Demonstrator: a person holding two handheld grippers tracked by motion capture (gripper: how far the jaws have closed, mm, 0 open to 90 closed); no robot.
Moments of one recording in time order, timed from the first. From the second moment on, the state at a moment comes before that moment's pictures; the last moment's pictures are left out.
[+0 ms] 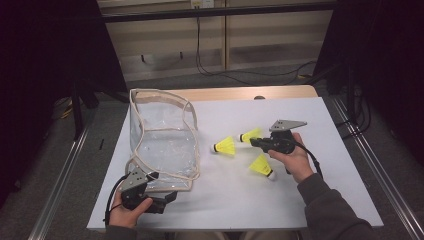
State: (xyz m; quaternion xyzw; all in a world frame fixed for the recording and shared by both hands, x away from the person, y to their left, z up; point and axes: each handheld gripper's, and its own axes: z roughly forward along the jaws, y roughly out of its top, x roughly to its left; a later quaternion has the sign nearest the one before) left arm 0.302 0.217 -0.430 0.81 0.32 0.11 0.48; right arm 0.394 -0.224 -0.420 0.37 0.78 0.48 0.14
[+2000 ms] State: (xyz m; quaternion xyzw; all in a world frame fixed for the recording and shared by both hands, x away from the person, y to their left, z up) left arm 0.302 0.217 -0.431 0.81 0.32 0.11 0.49; right arm 0.397 -0.204 -0.421 0.35 0.80 0.47 0.13
